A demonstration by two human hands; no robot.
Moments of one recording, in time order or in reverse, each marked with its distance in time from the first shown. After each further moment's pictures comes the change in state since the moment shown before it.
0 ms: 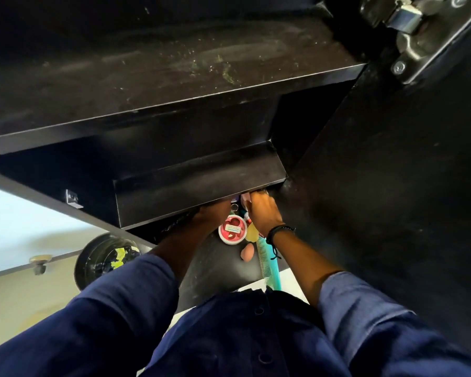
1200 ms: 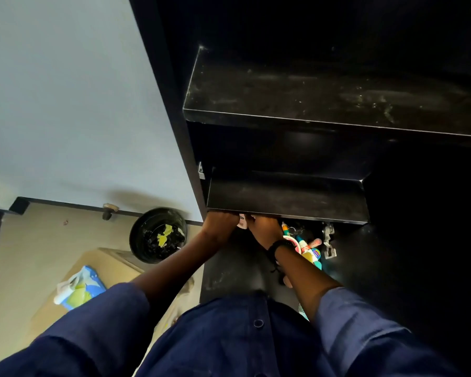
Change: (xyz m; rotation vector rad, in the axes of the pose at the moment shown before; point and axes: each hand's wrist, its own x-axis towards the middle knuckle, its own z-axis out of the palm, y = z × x) left_hand -0.106 -0.038 -0.081 0.367 -0.180 -0.359; right_hand -0.001 -0.131 0.037 0.142 -0.235 -0.219
